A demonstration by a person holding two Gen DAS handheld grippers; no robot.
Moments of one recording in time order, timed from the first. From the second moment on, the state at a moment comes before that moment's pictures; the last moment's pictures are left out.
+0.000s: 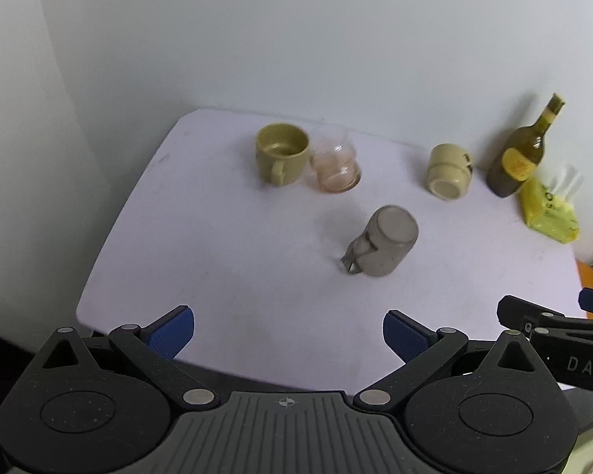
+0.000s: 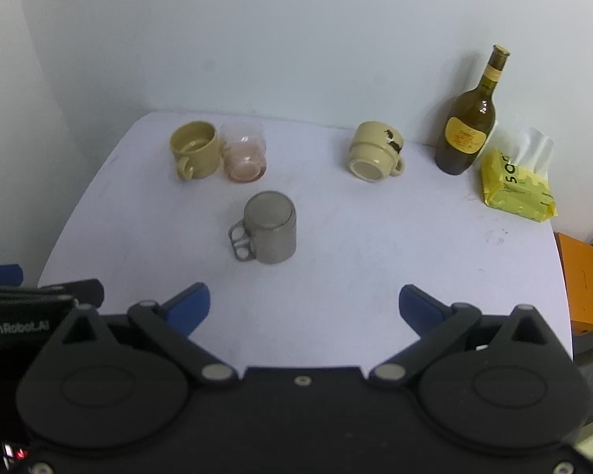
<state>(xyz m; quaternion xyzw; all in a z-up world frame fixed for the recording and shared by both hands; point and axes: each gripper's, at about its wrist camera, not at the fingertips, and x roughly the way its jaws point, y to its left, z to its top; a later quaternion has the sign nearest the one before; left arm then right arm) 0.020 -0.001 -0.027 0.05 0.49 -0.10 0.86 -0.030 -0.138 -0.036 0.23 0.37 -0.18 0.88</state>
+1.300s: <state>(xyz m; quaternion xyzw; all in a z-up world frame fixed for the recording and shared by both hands) 0.011 -0.006 -0.026 0.05 0.48 -0.05 0.87 -0.022 -0.133 -0.036 0.23 0.37 -0.14 0.89</state>
